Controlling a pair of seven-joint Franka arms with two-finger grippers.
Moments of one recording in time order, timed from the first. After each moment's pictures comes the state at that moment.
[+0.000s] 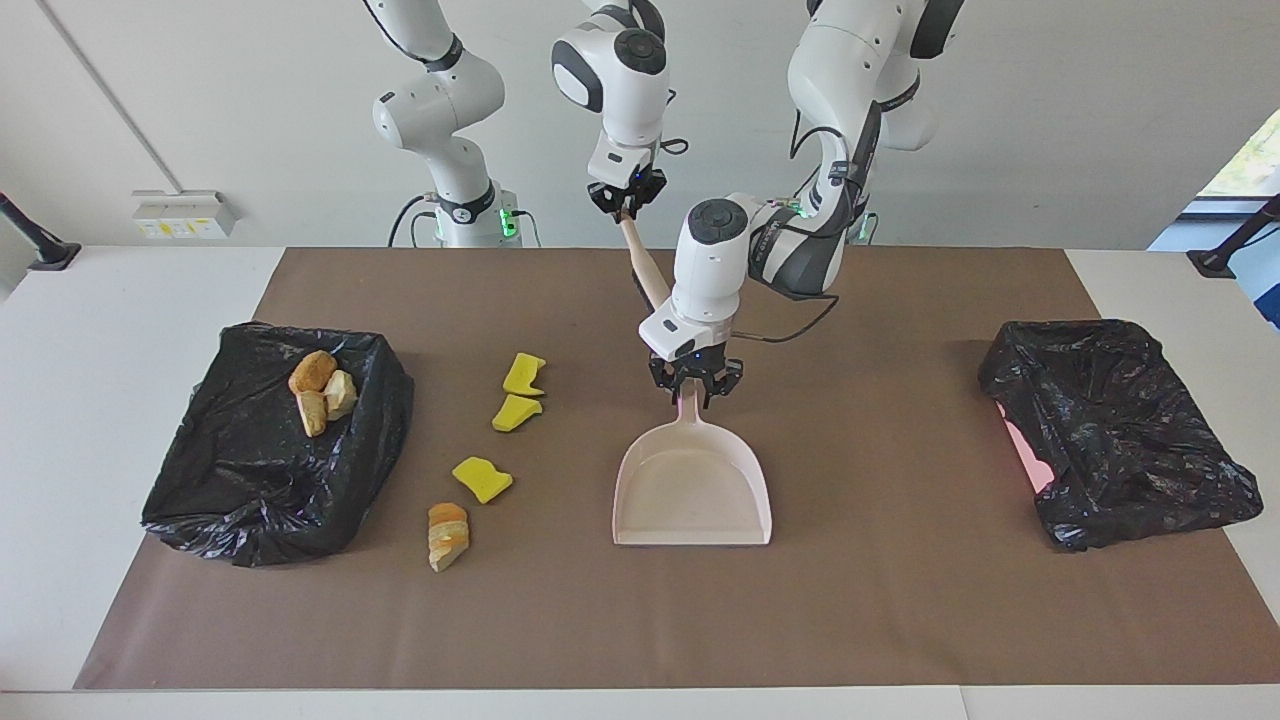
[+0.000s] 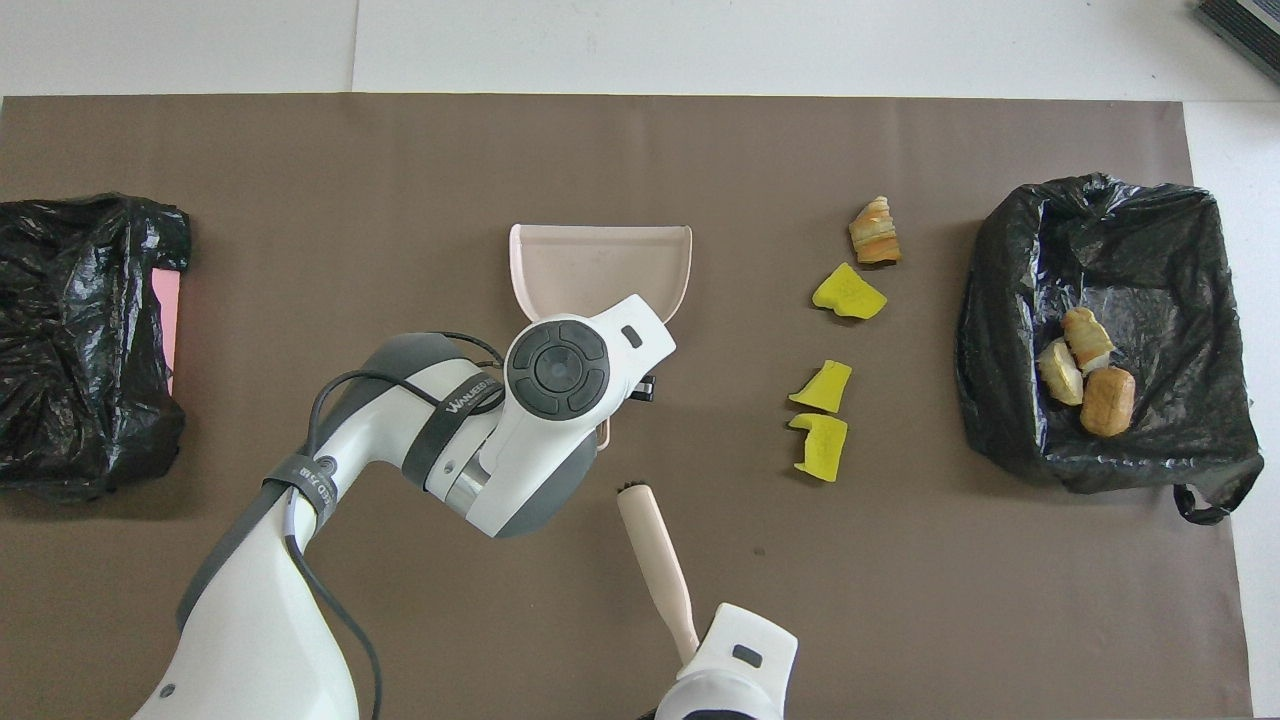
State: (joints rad) left arm -0.58 0.34 -0.09 -1.85 0.09 2.30 -0.50; right arm 0.62 -0.31 0.23 -2.38 0.15 1.91 0.46
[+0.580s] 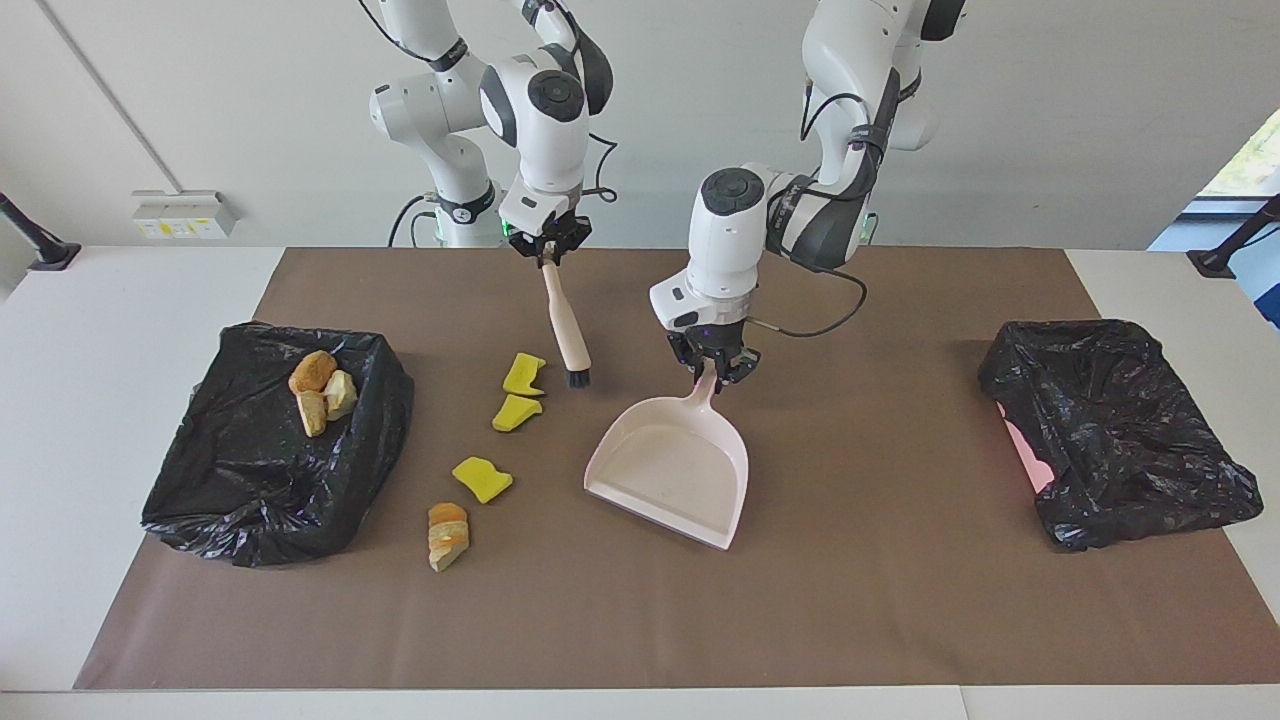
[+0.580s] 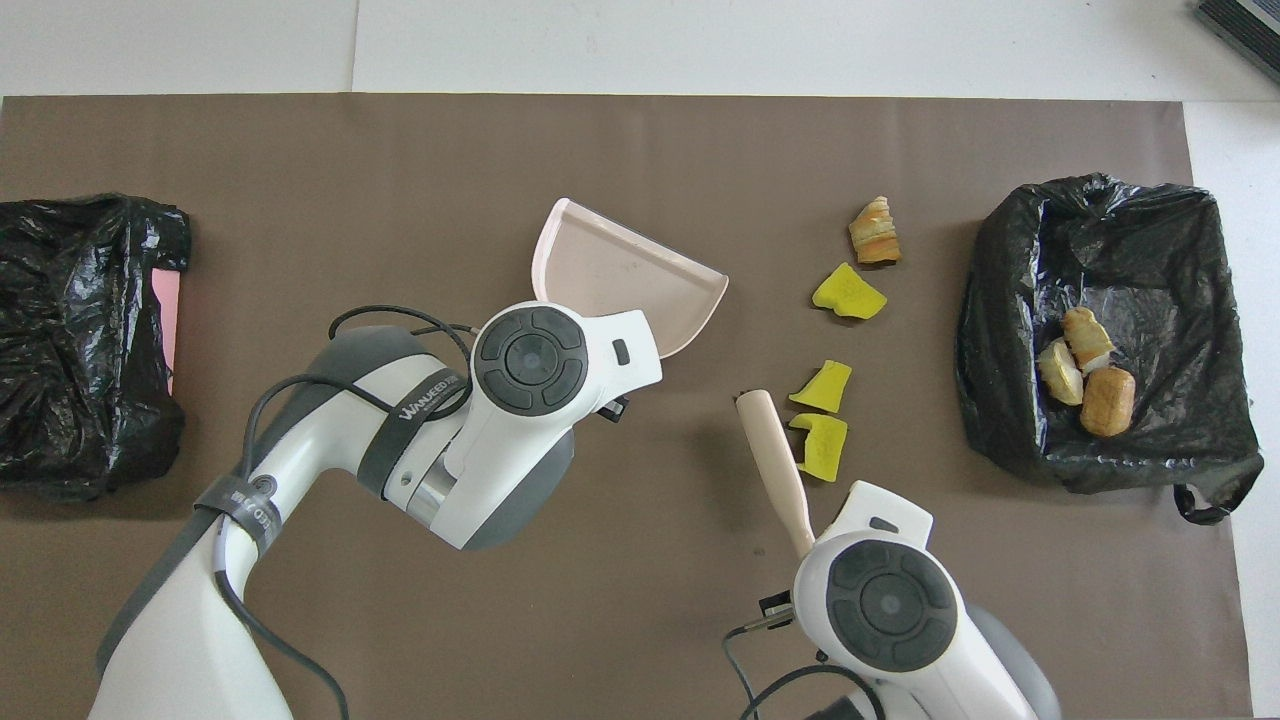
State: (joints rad) left arm -0.57 0.24 -0.07 -1.85 0.09 2.12 0.01; right arm 0.31 -0.29 0.23 -2.39 -0.03 1.90 0.28
